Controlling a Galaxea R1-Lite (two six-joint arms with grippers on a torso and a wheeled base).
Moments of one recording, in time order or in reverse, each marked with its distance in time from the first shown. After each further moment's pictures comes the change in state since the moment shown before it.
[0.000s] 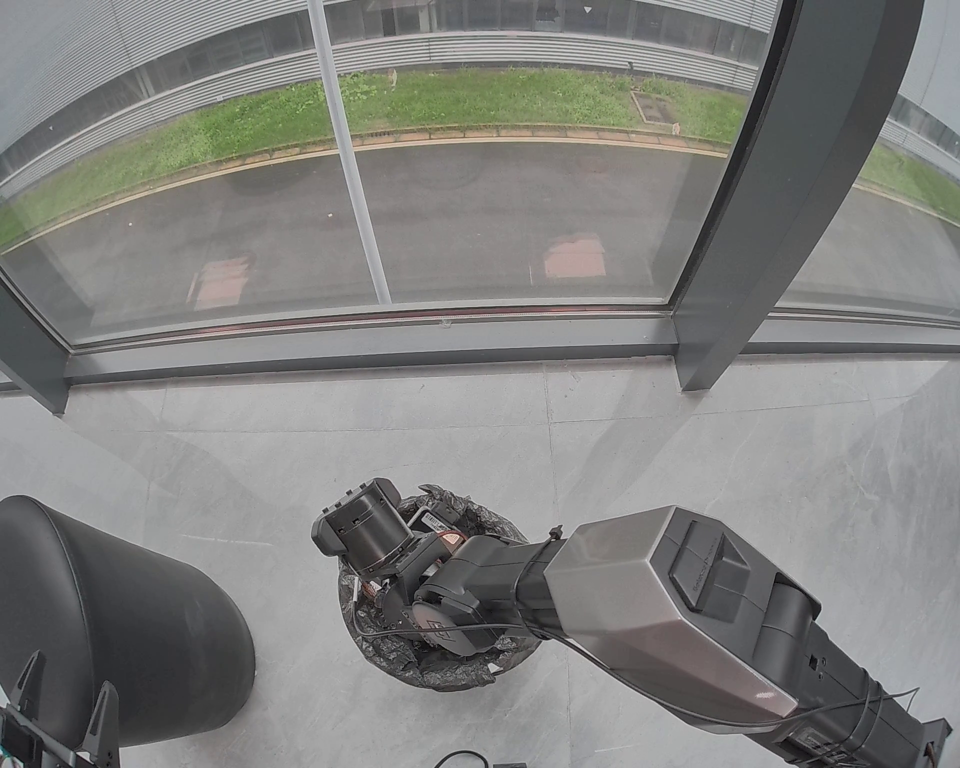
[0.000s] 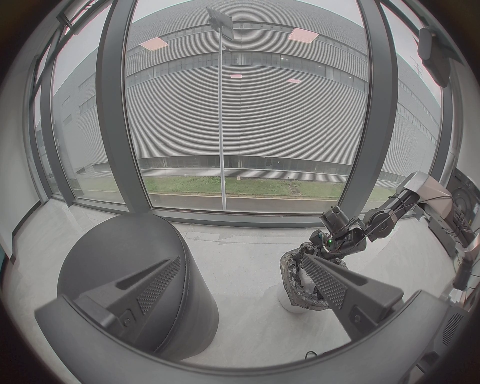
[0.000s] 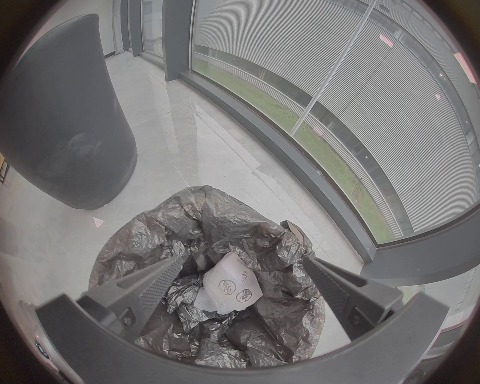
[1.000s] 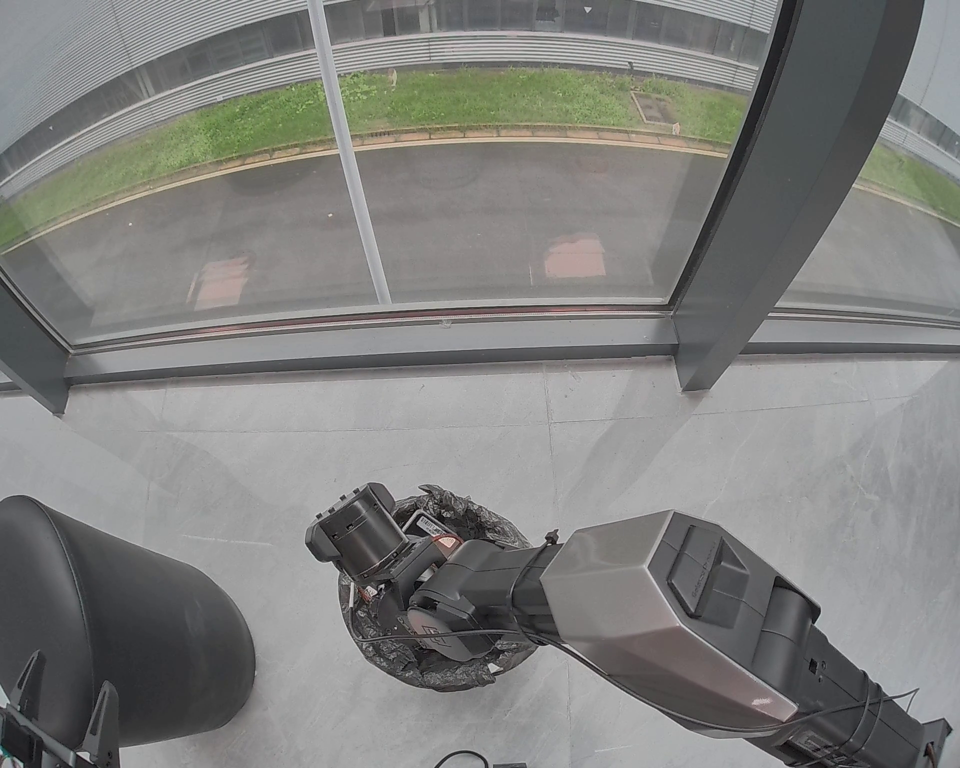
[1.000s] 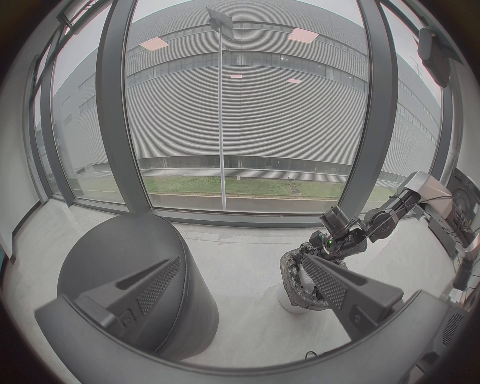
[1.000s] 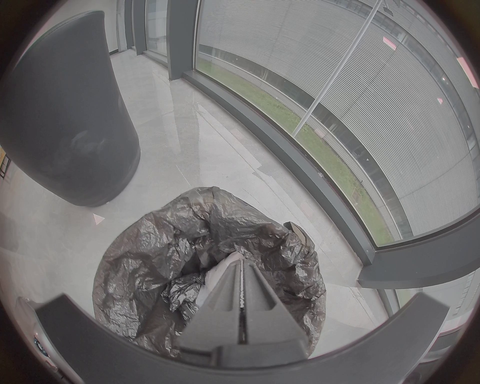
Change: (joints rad) left arm 0.000 0.000 0.000 0.000 0.000 0.000; right arm 0.011 -0.001 0.000 0.010 -0.009 -0.010
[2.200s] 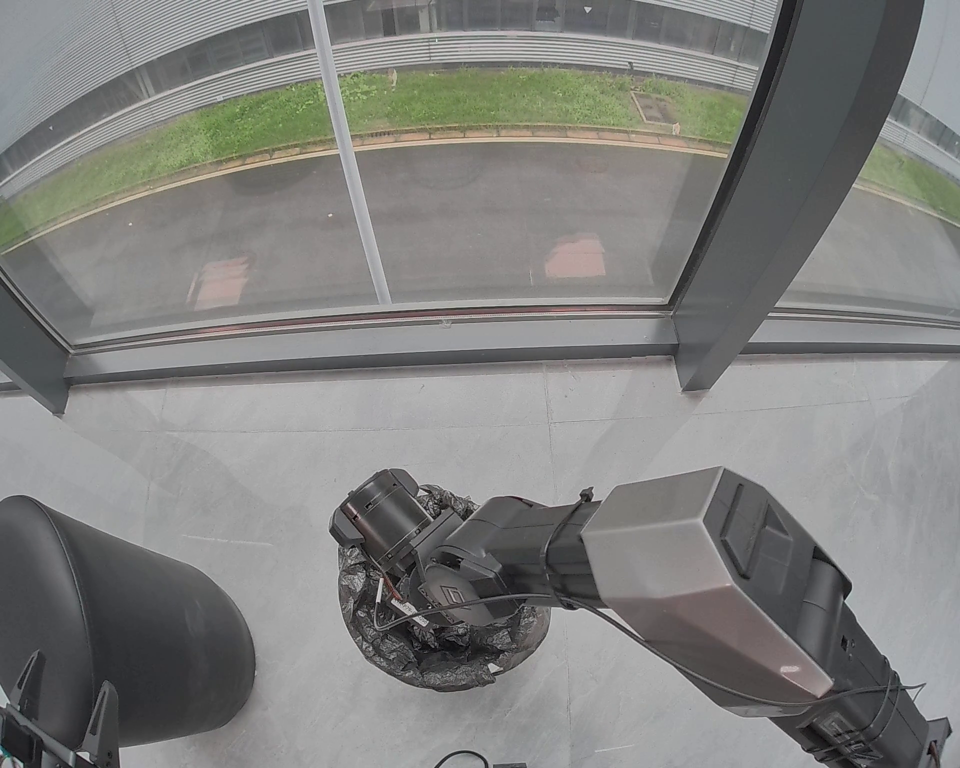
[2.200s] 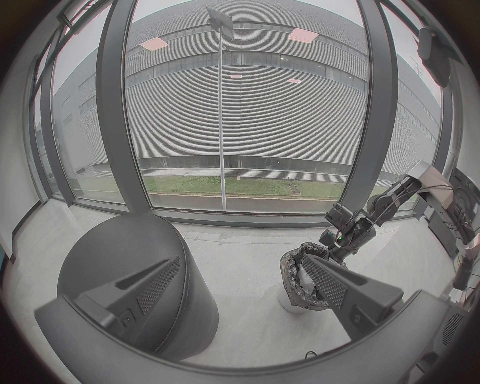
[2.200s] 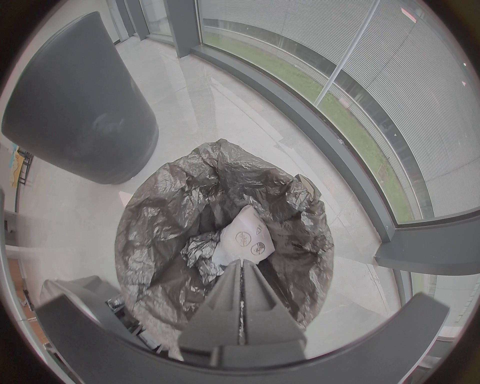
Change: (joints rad) left arm 0.000 0.000 0.000 -0.001 0.001 0.000; right arm -0.035 -0.076 0.000 0.320 0.144 0.131
